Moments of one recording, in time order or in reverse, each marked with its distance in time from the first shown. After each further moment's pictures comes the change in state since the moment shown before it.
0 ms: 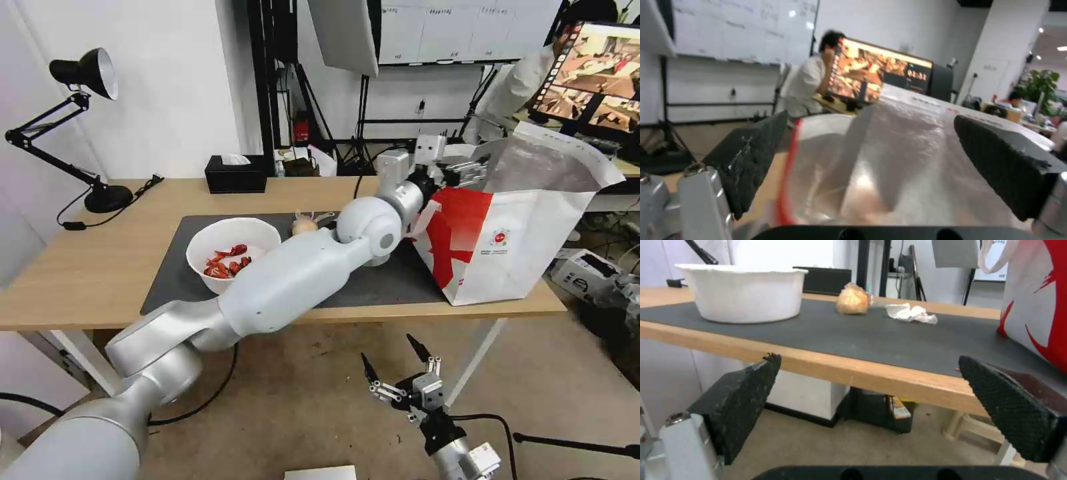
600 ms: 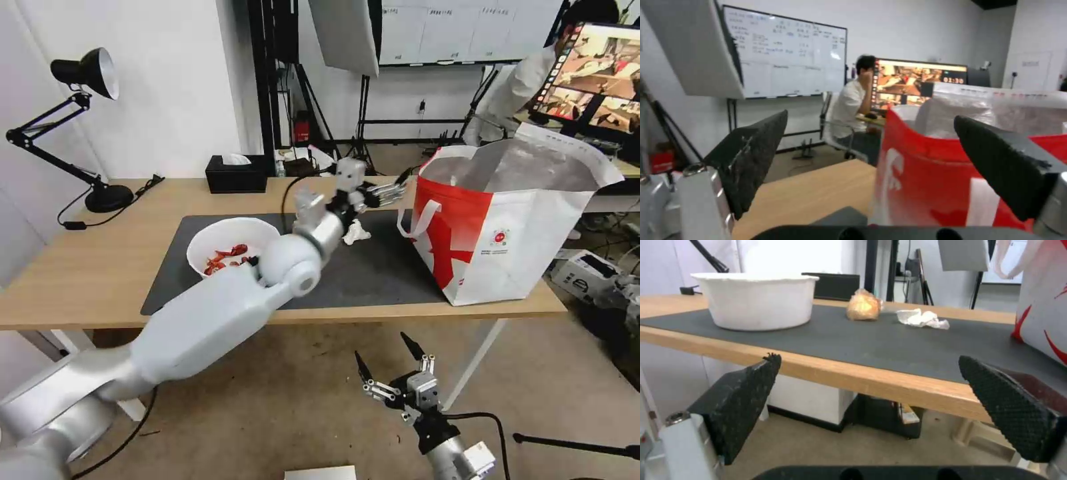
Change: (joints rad) left arm 0.241 0.313 -0.118 -0.263 0.217 -0.072 0.042; right arm 0.016 -0.003 -0.034 0.001 0.000 0.004 0.002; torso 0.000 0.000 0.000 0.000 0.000
